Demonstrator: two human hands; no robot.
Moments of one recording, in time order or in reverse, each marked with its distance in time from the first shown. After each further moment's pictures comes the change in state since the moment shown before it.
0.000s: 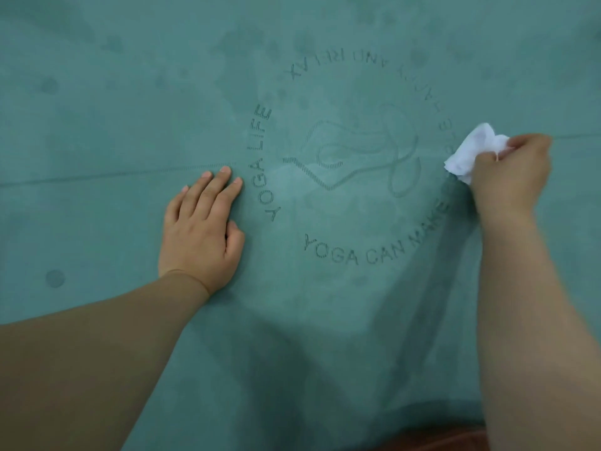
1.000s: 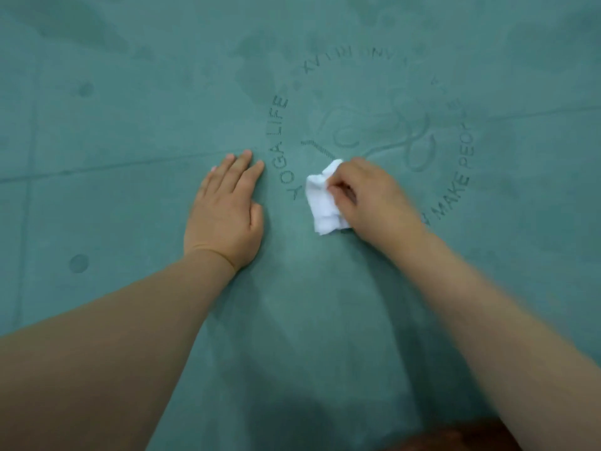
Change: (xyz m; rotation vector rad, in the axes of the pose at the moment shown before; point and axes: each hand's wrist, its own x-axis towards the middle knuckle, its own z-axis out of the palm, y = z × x) left_hand -0.002 -0.006 0.004 -0.095 0.014 0.058; right_hand -0.164 -0.063 0.043 0.090 -0.363 -0.947
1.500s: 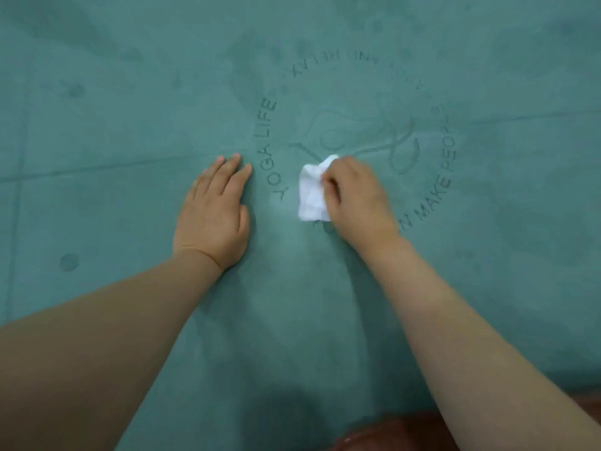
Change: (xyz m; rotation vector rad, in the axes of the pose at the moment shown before) left_hand 0.003 0.000 -0.002 0.052 -0.026 0.004; right_hand -0.002 -0.002 0.010 0.039 0.151 0.037
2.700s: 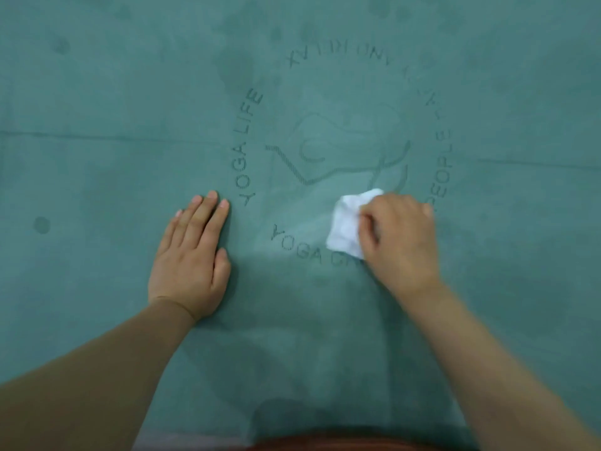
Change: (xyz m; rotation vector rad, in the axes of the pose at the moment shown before) left_hand -0.056 0.063 0.011 0.093 -0.073 -0.190; right_hand -0.014 0.090 -0.073 -0.234 -0.189 -0.085
